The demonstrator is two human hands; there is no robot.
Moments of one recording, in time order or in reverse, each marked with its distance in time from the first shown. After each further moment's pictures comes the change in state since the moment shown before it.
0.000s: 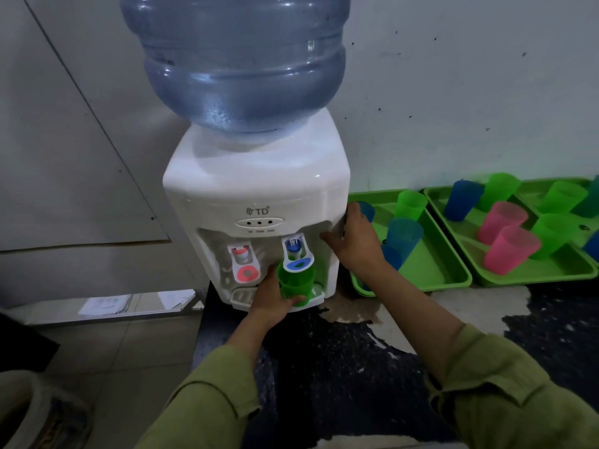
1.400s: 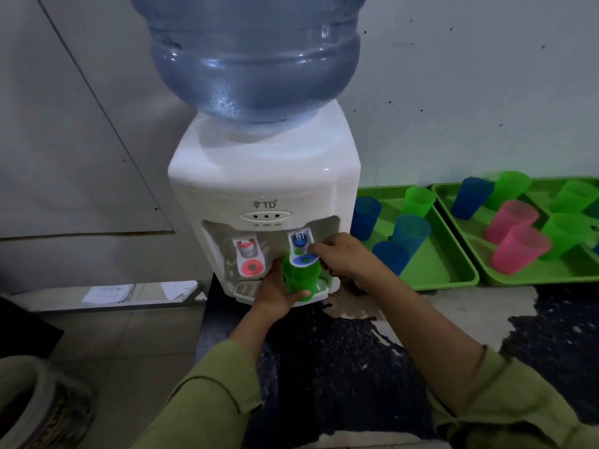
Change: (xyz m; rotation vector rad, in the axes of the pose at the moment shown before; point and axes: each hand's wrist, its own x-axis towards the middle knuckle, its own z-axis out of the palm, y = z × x) left_hand 0.000 -0.005 0.001 -0.106 0.006 0.001; right_hand -0.016 -0.026 0.013 0.155 -0.398 0.299
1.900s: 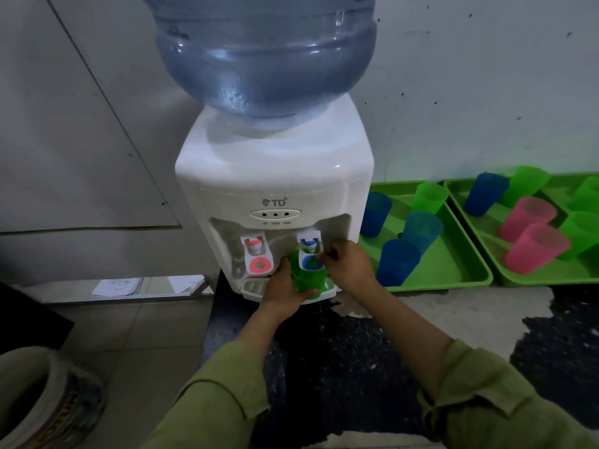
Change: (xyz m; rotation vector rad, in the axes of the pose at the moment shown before) left_hand 0.000 0.002 -0.001 0.086 -0.008 0.001; right_hand 0.026 0.037 0.029 -0.282 0.206 -0.166
